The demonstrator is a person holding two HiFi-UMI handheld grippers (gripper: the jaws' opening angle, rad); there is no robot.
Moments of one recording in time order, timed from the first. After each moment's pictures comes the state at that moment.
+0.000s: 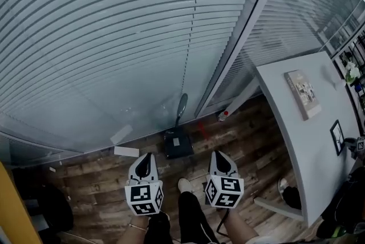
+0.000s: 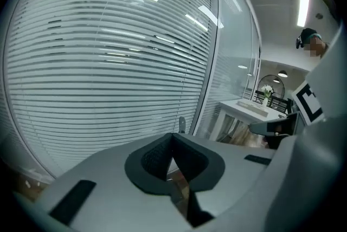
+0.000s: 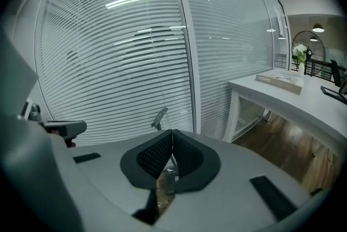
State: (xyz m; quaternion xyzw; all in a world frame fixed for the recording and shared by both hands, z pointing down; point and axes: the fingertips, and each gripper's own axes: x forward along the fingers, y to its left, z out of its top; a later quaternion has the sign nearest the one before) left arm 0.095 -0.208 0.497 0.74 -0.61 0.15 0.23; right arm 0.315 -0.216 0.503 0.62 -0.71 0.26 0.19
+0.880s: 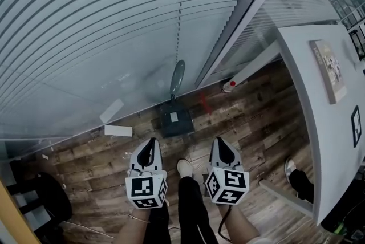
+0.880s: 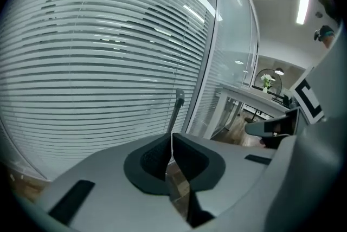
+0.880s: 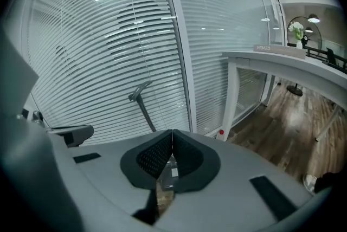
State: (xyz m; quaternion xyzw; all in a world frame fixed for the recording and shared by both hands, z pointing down) left arm 0.136 -0.231 0.611 0.76 -0.58 0.16 0.25; right arm 0.332 -0.227 0.612 0.63 -0.69 0.30 0.20
